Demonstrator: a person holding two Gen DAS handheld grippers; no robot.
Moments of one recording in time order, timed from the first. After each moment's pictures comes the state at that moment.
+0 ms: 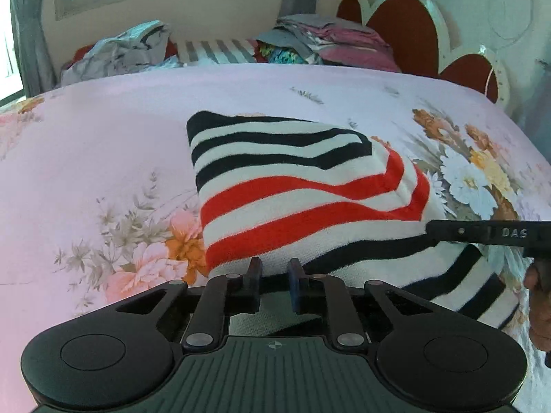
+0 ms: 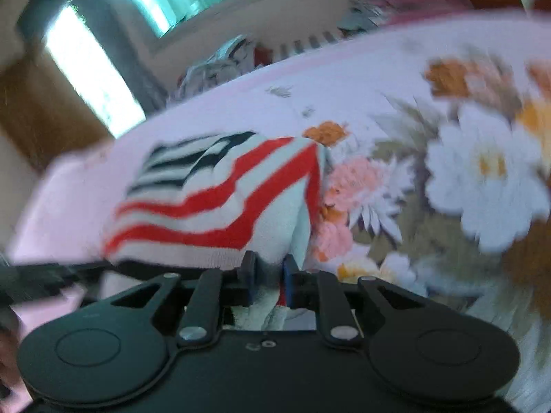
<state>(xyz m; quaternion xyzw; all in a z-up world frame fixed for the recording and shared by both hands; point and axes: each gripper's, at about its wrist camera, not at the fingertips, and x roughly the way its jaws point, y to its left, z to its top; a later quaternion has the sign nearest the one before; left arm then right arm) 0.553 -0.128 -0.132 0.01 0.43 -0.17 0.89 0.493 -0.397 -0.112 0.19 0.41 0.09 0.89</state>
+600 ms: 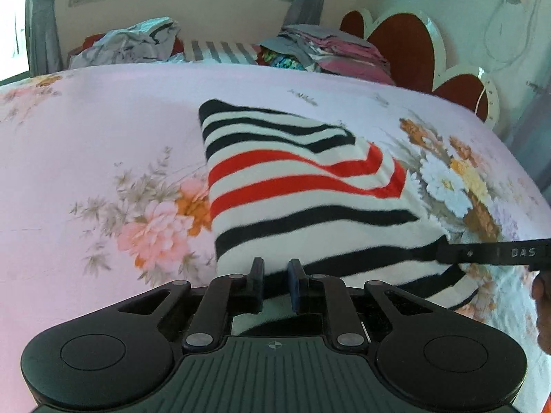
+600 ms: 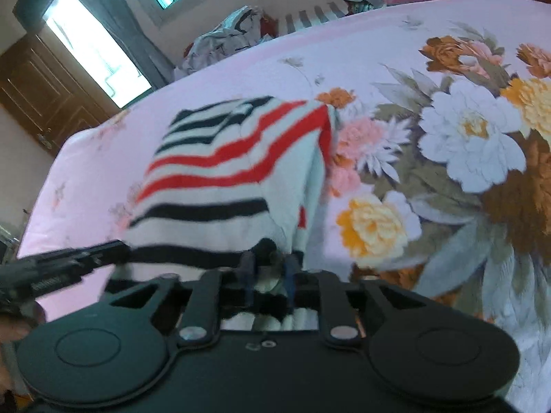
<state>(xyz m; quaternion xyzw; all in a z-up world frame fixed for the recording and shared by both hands) 0.504 -0.100 -0.126 -0.03 0.42 -0.17 0.89 0.452 -0.380 -0.086 0.15 0.46 0.11 0.87</state>
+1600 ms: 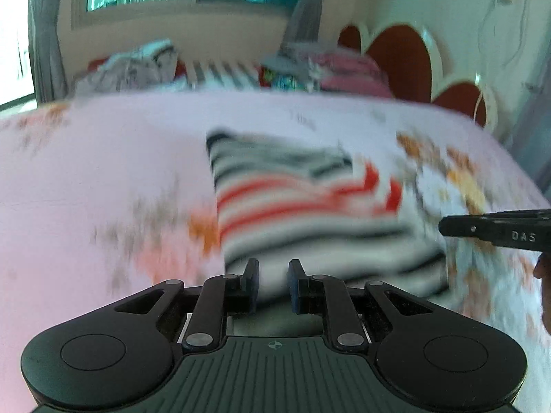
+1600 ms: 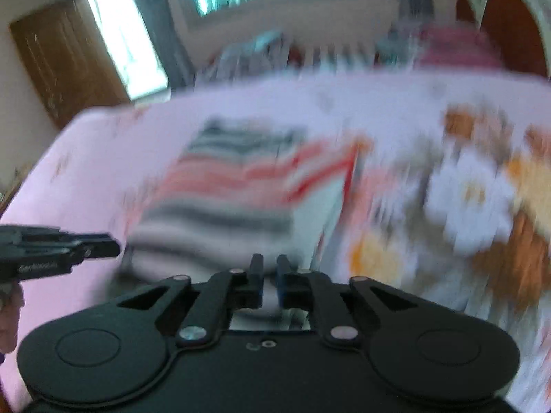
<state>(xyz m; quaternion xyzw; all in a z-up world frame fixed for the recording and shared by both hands) 0.504 -0.099 -0.093 -0.02 0.39 -0.17 0.91 0.458 -0.352 -0.050 0.05 0.38 0.10 0.92</state>
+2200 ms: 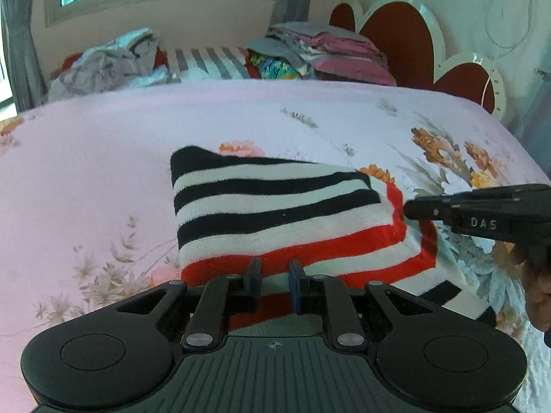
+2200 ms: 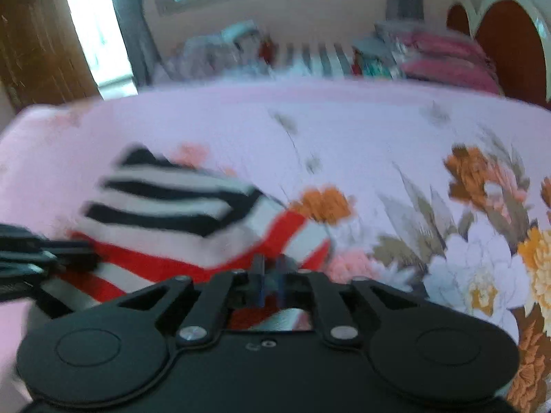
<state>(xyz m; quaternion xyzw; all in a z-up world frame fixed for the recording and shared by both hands) 0.591 -0.143 -0.125 0.01 0.42 -0.19 0.89 0.560 -0.346 -0.089 0.01 0.40 0.08 0.91</state>
